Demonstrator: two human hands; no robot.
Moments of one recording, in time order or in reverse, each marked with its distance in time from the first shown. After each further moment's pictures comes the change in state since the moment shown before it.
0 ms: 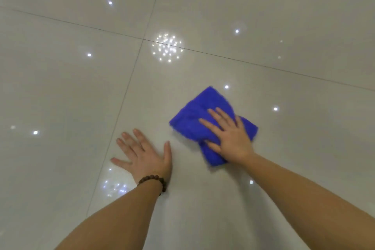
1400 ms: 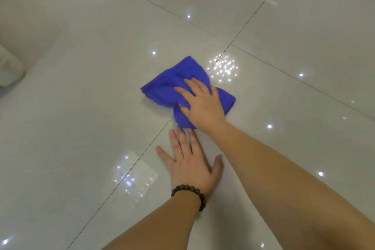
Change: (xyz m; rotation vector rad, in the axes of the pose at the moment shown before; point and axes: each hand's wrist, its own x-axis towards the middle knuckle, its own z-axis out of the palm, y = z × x) left_hand 0.004 -0.006 0.012 -0.087 0.132 0.068; right_hand 0.180 -0.180 0.011 0.129 -0.068 -0.366
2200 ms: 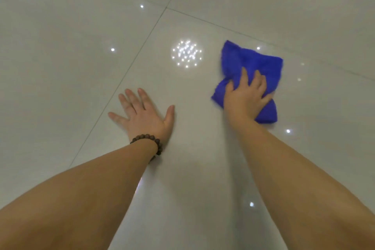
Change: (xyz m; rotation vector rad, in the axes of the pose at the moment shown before) left_hand -0.003 -0.001 0.003 0.089 0.032 -0.008; right_hand -0.188 0.100 -0.008 0.001 0.349 1.070
